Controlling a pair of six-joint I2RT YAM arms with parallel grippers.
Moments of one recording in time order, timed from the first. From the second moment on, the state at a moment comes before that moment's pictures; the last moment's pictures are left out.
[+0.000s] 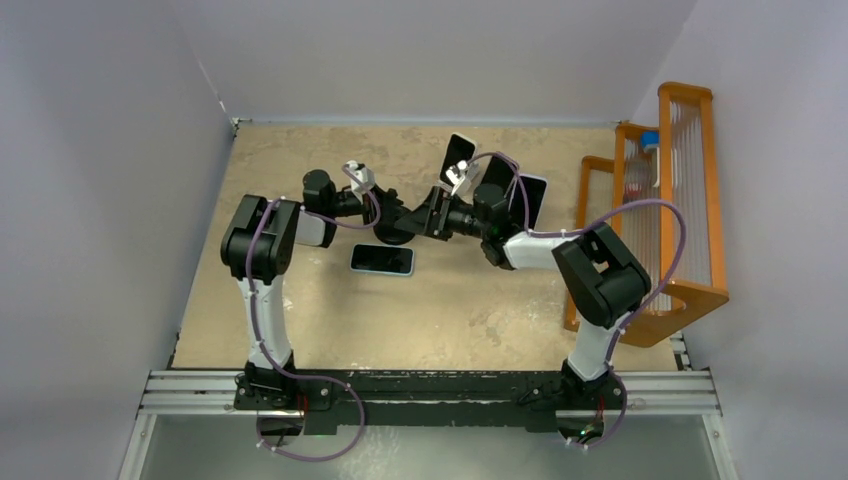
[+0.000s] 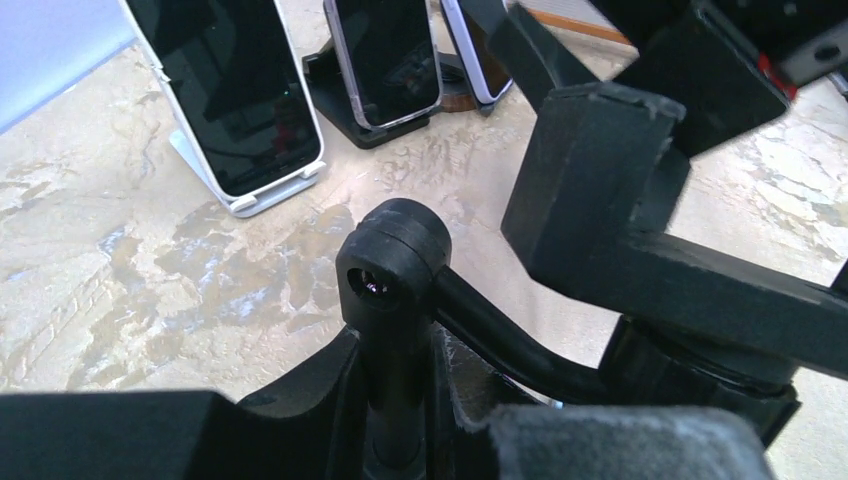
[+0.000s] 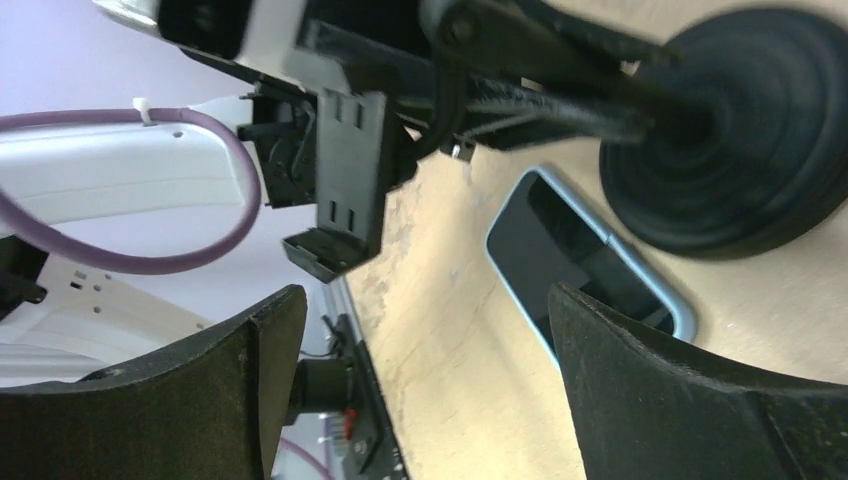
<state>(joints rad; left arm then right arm) -0.17 2.11 0.98 1.08 1.20 0.01 0.55 1.79 0.89 0.70 -0.60 0.93</state>
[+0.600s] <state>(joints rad) -0.17 2.11 0.99 1.05 1.18 0.04 0.62 1.94 0.96 1.03 -0.71 1.09</state>
